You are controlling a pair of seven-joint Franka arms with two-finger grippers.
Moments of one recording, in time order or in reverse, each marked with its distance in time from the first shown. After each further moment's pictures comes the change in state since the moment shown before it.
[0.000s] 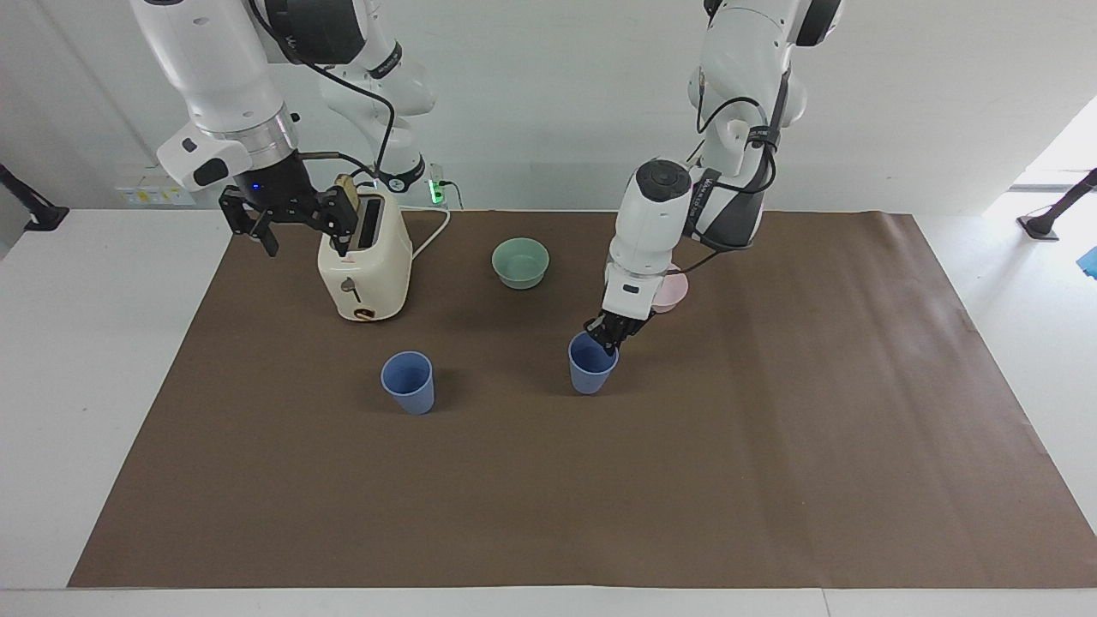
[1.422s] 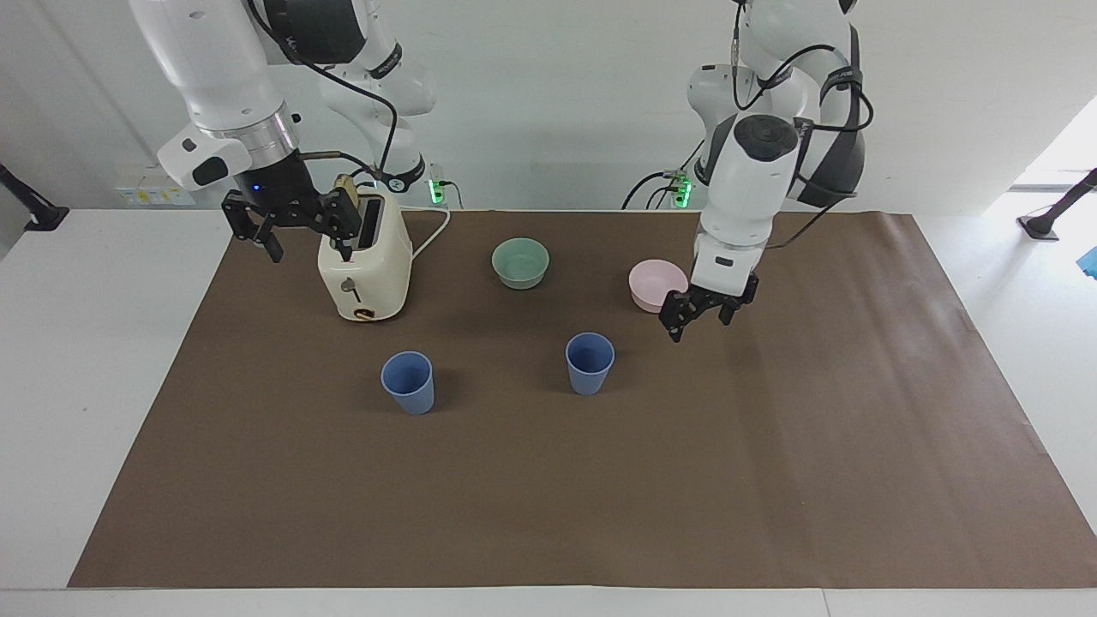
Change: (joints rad) left arm 0.179 -0.183 0.033 0.025 0.046 -0.280 0.340; right arm -0.002 0.000 -0.001 -0.019 0.061 0.097 0.000
